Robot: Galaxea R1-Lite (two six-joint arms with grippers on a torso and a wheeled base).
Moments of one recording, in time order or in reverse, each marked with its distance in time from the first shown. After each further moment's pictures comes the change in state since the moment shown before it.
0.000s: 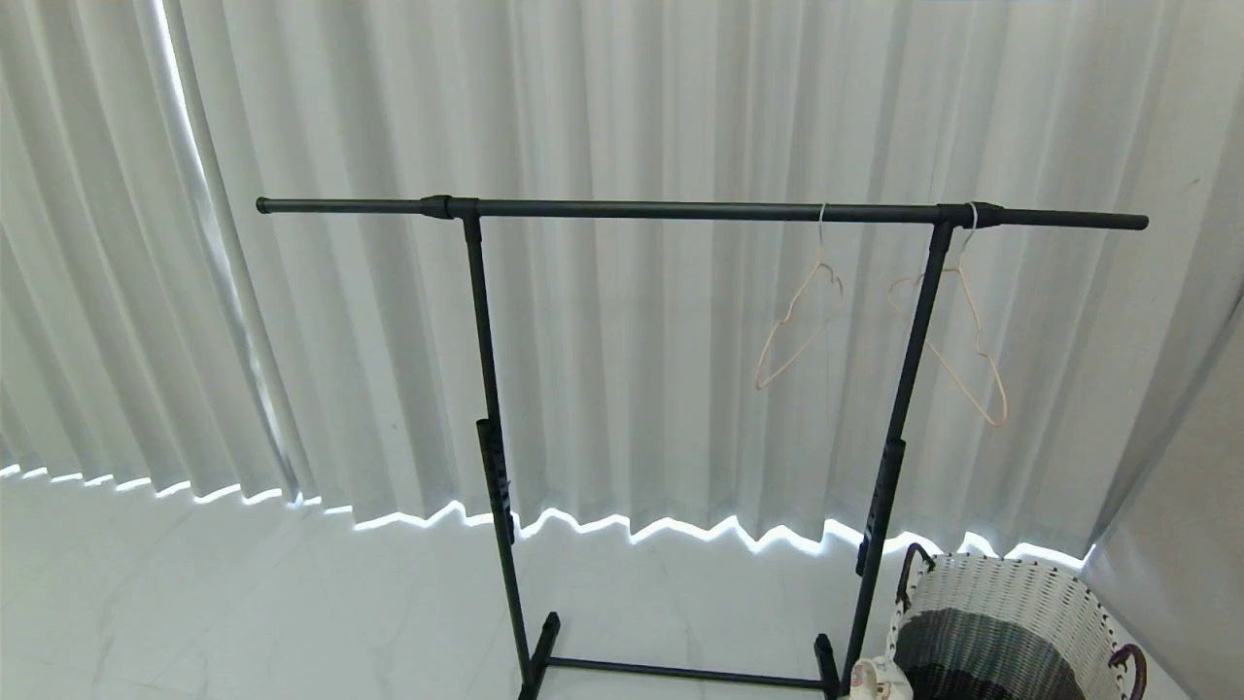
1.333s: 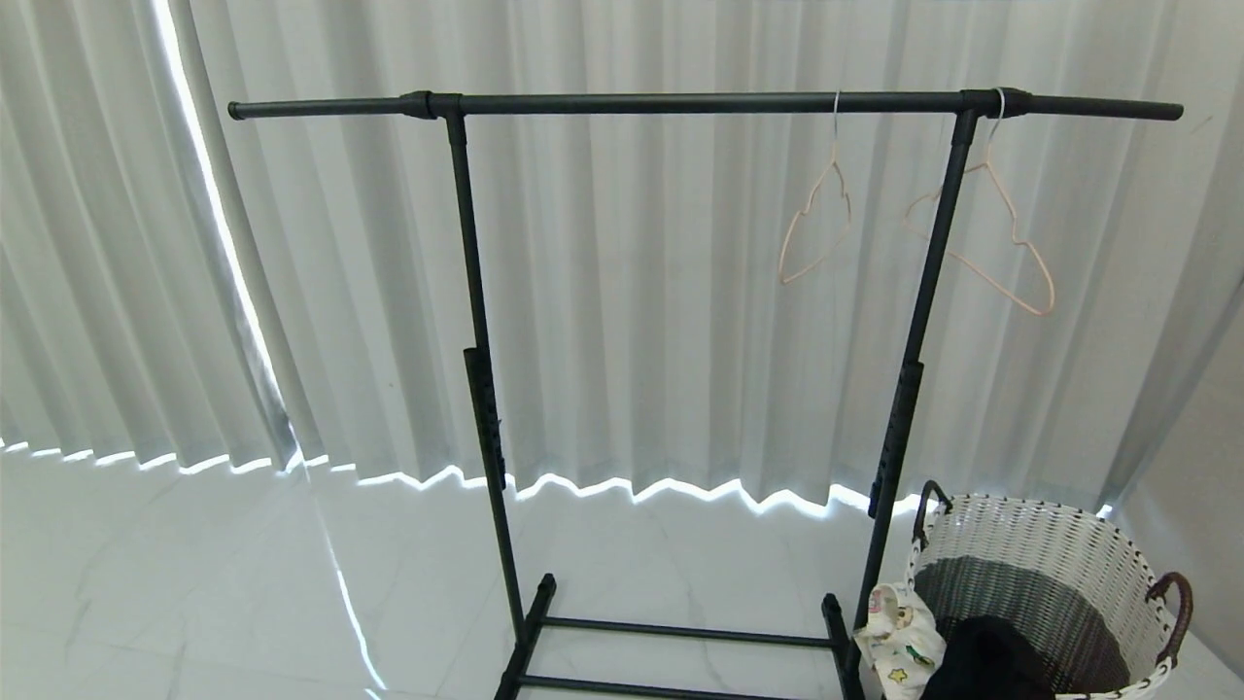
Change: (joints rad) left arm 0.000 0.000 0.000 -0.001 0.002 -0.025; right arm 0.000 0.000 0.000 0.001 0.000 0.004
